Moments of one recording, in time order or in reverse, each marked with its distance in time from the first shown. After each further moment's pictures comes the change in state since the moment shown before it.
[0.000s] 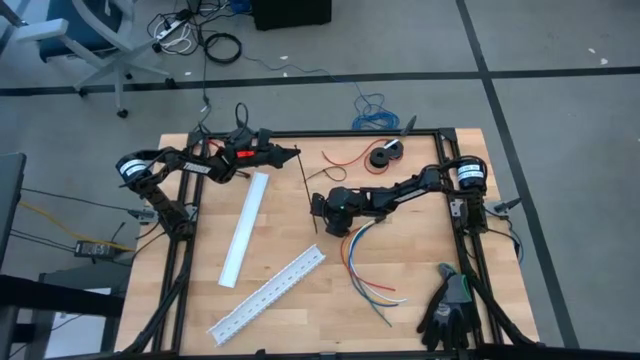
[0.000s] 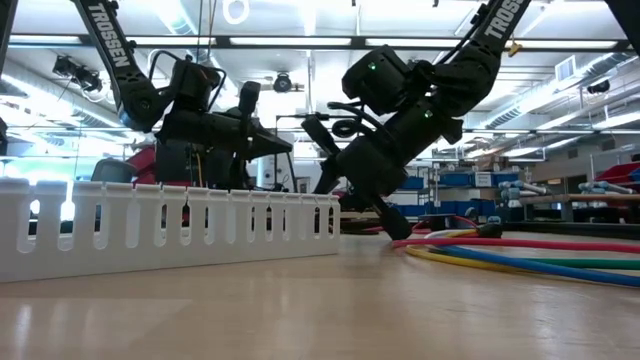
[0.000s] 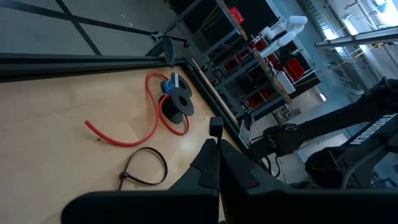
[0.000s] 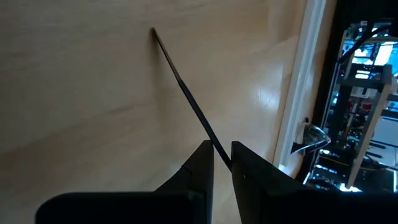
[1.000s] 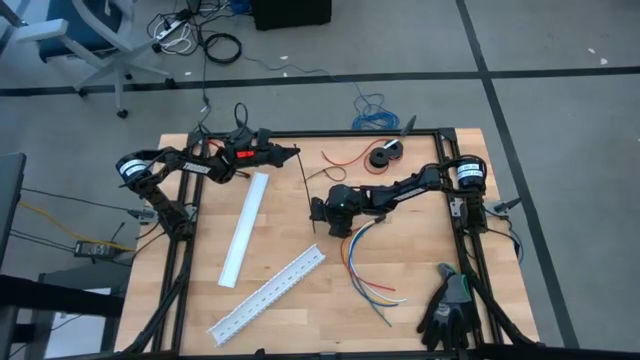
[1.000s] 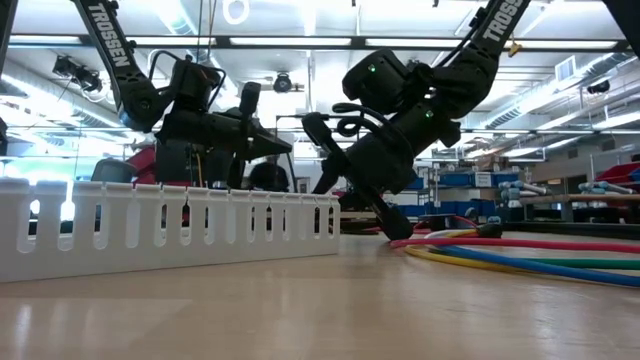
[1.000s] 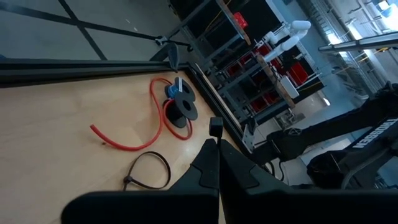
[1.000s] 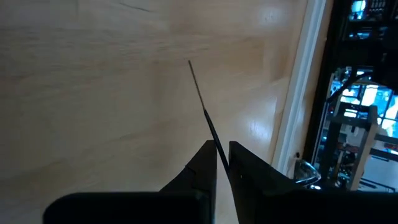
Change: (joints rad) left arm -0.002 0.000 0.000 0.002 -0.028 -0.001; right arm -0.017 0.008 -0.001 0.023 -0.158 -0.076
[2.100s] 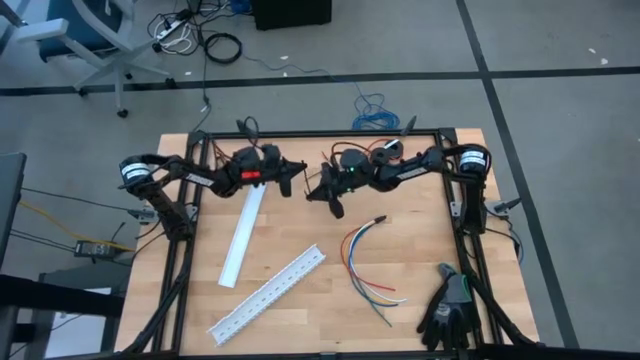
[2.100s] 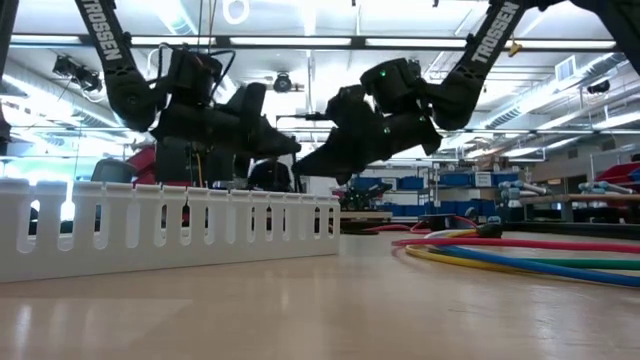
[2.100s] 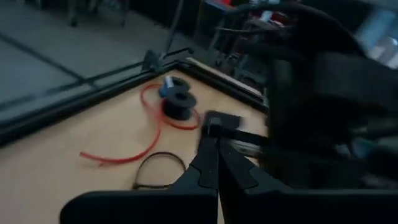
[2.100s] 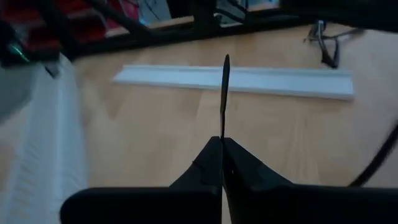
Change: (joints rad) left arm -0.209 0.001 -0.057 0.072 -0.208 0.491; right arm -0.267 -0.062 -0.008 0.320 -0.435 1.658
